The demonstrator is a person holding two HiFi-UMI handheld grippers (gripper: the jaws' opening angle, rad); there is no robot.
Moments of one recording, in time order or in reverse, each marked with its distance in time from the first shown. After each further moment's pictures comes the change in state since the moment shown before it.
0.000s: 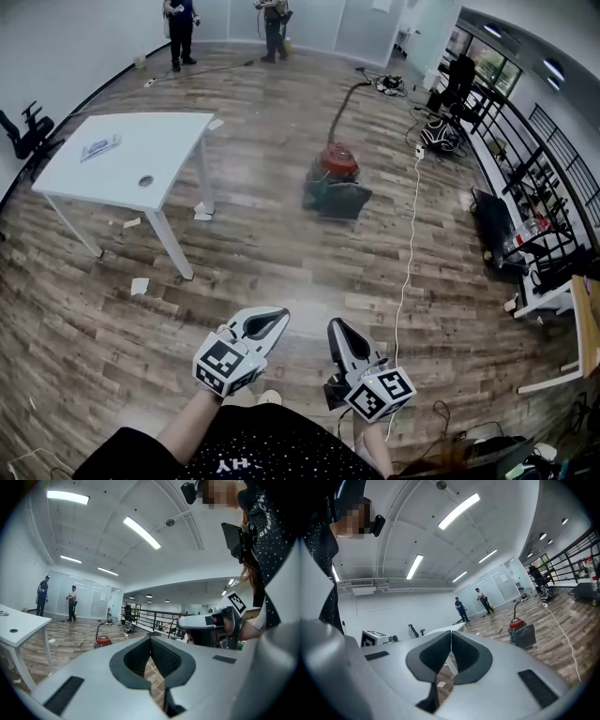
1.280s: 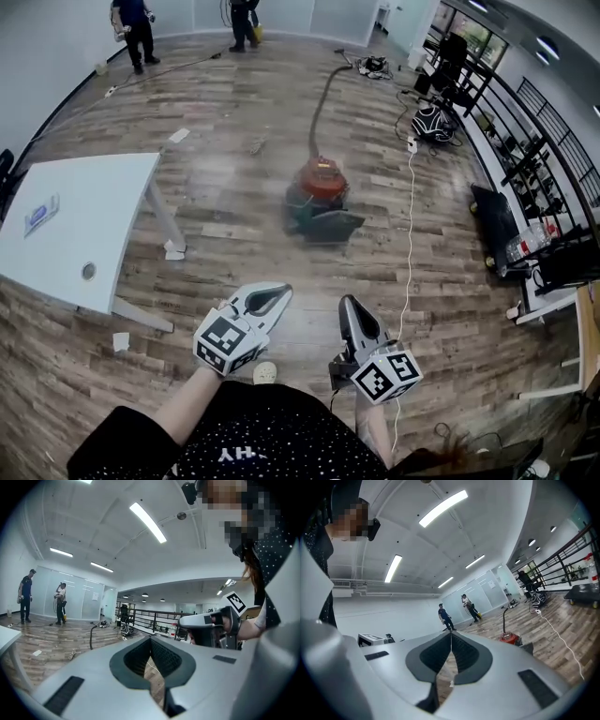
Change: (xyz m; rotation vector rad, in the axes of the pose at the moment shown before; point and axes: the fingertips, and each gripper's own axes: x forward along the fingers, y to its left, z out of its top) left arm 0.279 0.275 0.066 0.034 0.006 -0.096; right arm 0.274 -0.250 0.120 0.031 -0.092 -0.147
